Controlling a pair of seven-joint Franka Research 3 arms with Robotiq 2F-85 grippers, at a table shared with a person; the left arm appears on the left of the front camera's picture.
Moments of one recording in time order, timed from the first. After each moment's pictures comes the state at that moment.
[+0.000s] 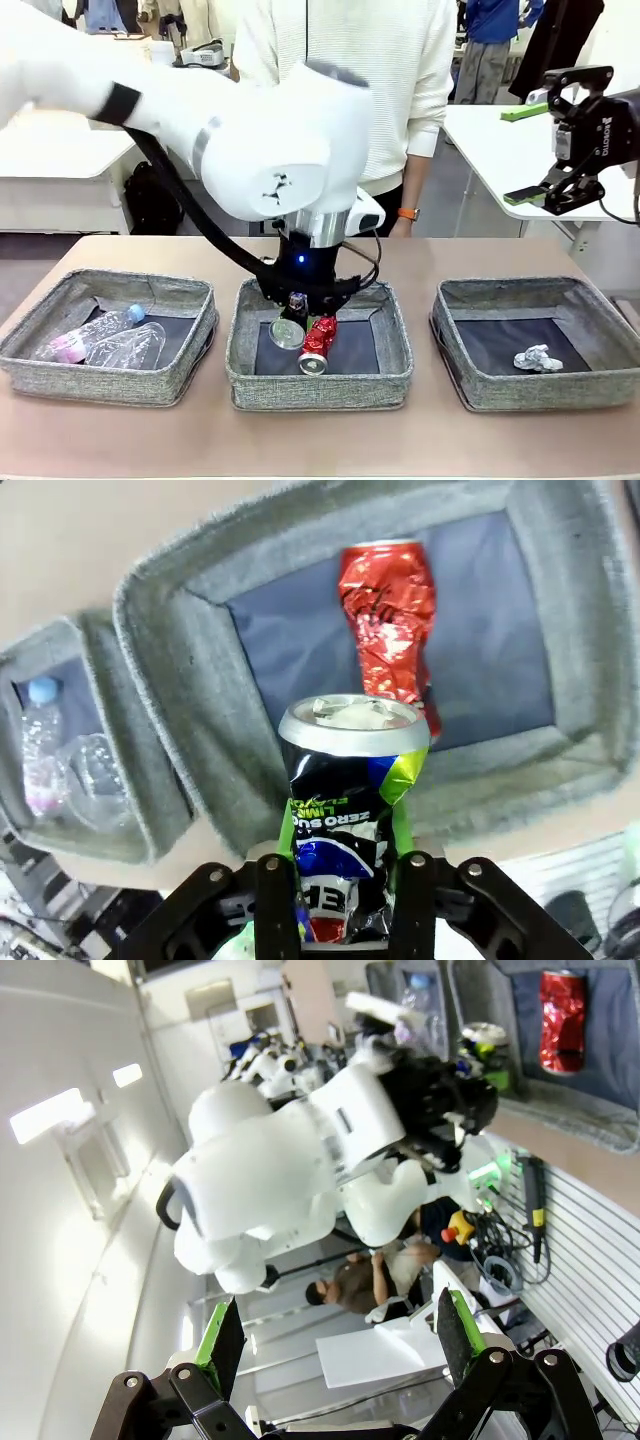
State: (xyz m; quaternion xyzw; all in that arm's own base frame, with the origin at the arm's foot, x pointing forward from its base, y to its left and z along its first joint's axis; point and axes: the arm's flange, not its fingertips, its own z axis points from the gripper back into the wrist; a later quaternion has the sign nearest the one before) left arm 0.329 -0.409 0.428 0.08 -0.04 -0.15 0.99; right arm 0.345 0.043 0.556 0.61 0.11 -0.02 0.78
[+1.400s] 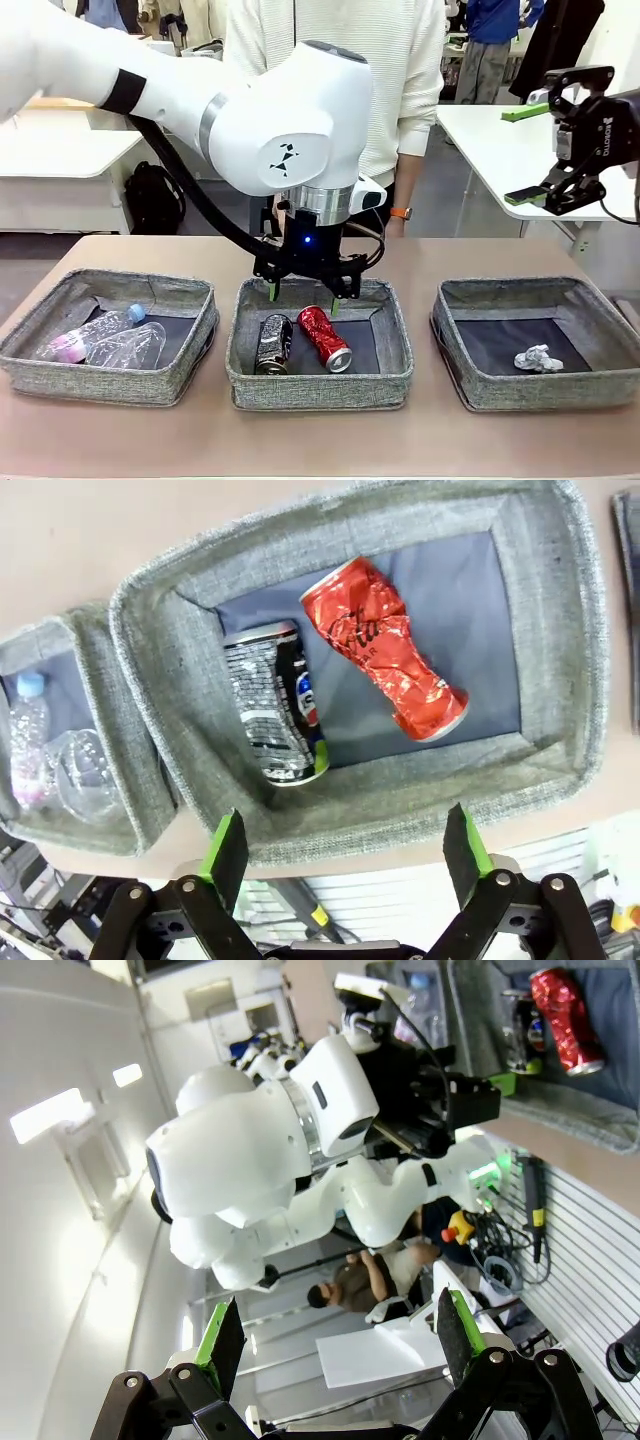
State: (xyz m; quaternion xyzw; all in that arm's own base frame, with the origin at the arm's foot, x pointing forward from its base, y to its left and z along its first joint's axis) left arm 0.347 -0.412 0.452 0.04 -0.02 -0.12 0.99; right arm 0.345 0.043 0.556 0.61 0.11 -0.02 0.78
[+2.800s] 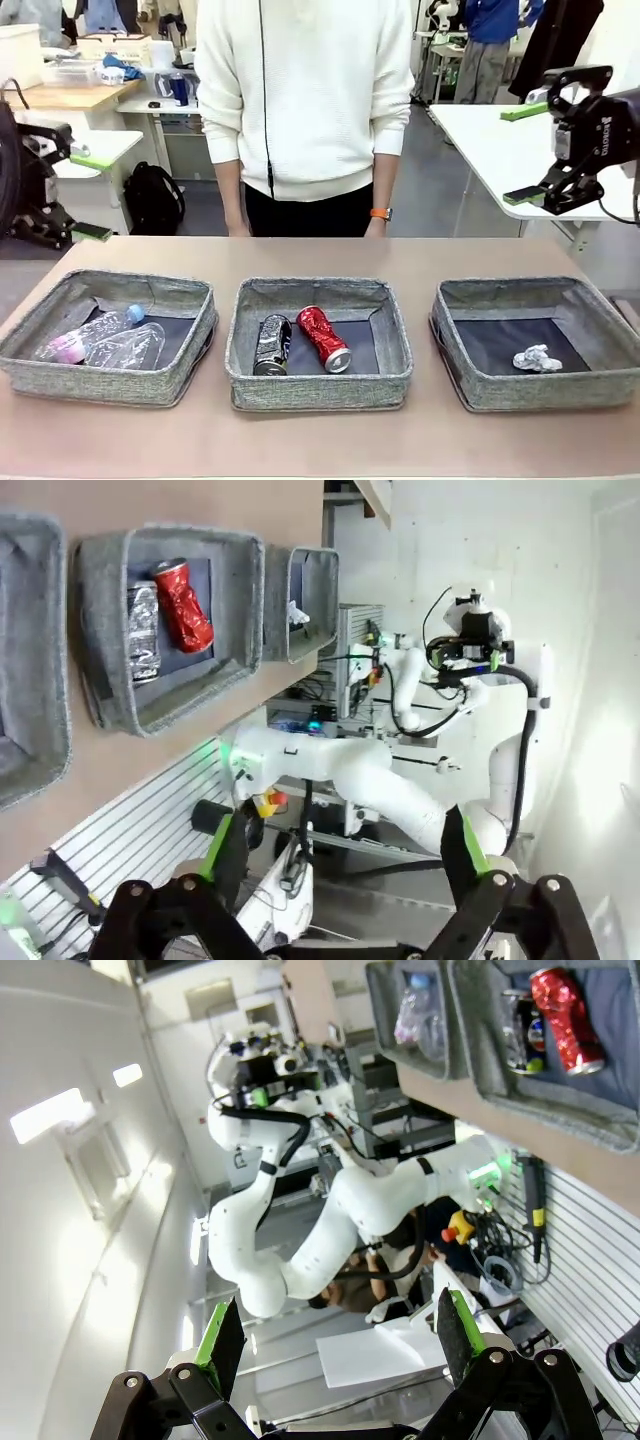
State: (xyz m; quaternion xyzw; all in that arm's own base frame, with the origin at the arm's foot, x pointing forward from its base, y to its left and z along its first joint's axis) left arm 0.322 -0.022 0.523 -0.59 -0.01 0.00 0.81; right arm 0.345 0.042 0.556 0.61 0.11 -0.02 0.78
